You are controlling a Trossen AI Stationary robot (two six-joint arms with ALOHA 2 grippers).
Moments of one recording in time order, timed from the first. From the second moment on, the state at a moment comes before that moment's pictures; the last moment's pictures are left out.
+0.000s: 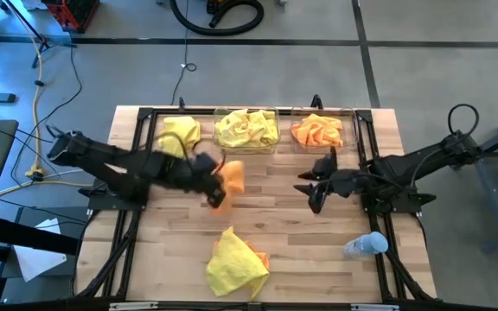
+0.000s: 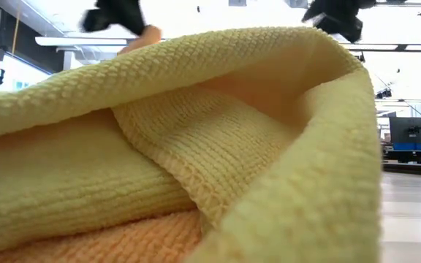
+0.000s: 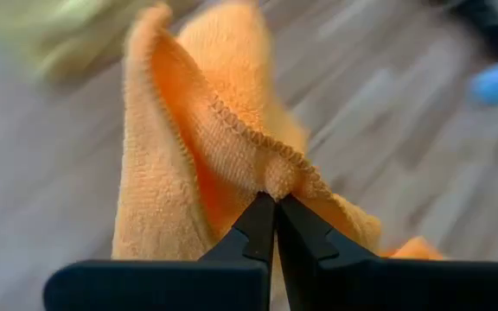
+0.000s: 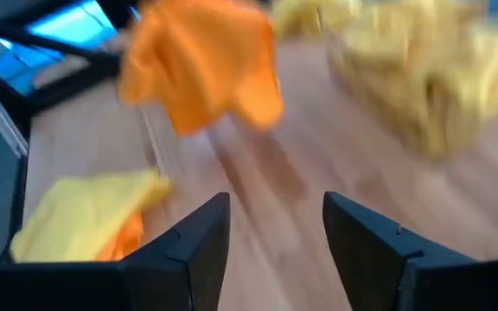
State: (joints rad) left arm -0.22 1.35 1.22 -0.85 -0.37 -0.95; right arm 0.32 1.04 0.88 -0.48 0.47 0.61
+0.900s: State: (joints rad) left arm 0.26 1.71 1.65 -0.57 0.33 -0.05; right arm 0.00 1.39 1.00 0.04 0.45 0.08
